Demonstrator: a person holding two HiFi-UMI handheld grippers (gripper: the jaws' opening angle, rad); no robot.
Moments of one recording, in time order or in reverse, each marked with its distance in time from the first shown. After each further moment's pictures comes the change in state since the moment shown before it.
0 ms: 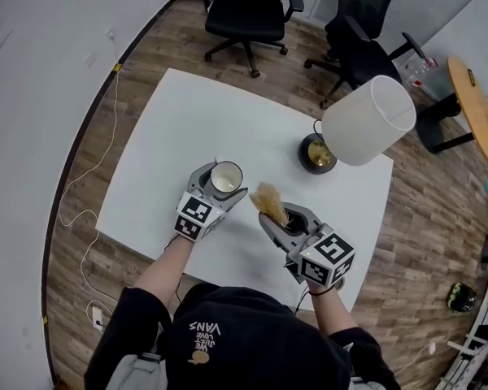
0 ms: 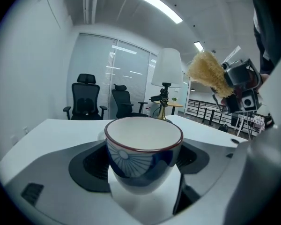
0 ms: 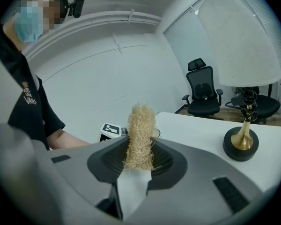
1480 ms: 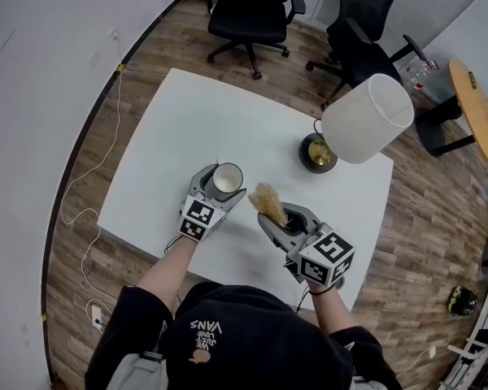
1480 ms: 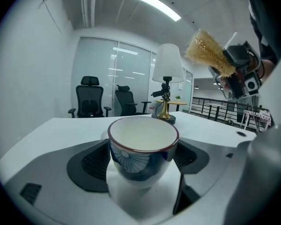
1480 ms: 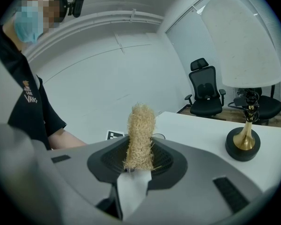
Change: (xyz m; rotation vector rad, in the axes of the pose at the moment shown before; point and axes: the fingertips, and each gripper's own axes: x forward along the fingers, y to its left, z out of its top) left arm 0.004 0.000 -0.026 0.034 -0.005 0.070; right arm -0.004 0.007 -0.004 -0.013 0.004 0.029
